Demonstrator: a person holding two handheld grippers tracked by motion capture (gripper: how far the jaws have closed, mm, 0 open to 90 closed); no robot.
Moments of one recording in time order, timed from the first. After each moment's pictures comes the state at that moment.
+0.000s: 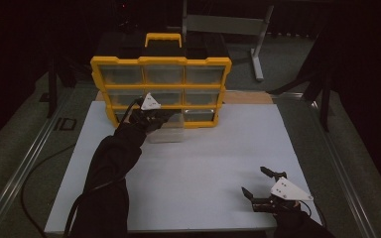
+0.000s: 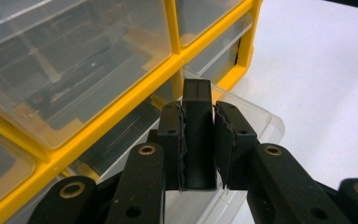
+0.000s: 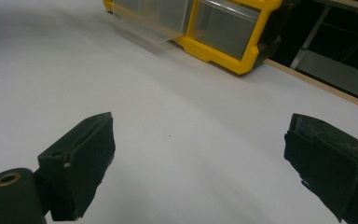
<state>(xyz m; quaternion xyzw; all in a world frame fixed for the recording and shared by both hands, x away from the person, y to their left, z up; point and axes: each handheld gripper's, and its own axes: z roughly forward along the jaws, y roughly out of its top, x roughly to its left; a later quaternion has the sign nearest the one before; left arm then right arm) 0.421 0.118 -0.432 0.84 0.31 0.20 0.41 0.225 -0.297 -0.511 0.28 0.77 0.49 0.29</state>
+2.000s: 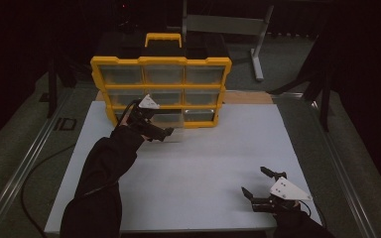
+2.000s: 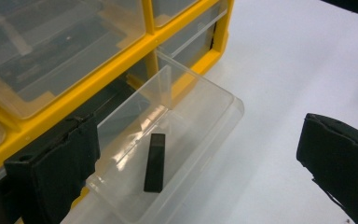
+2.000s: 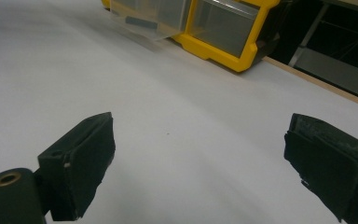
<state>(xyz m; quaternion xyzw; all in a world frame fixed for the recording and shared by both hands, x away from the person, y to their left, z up) 0.405 0.121 -0.417 0.85 0.33 0.14 0.39 0.226 -0.297 -0.511 0.29 0.77 0.48 0.30</state>
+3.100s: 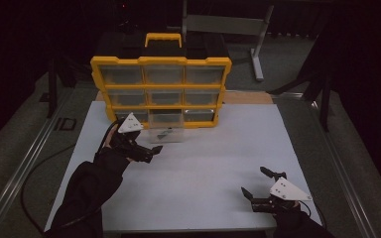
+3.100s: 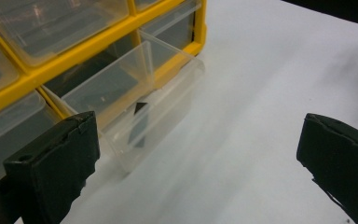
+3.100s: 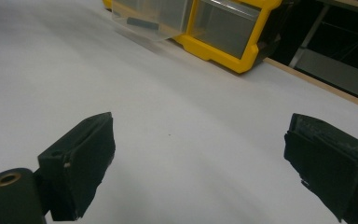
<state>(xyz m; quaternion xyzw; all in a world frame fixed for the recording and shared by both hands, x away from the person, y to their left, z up) 0.333 0.153 -0.420 0.83 0.32 0.16 0.43 0.225 -0.296 -0.511 0.28 0.77 0.48 0.29</state>
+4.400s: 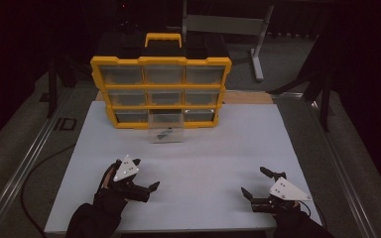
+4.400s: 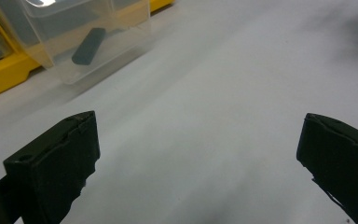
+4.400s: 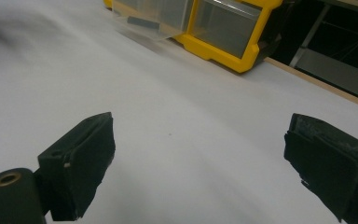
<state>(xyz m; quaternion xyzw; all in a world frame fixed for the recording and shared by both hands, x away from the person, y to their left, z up) 0.263 0.160 -0.502 0.82 0.32 0.17 0.44 0.225 -0.296 -0.511 0.28 0.78 0.48 0.30</state>
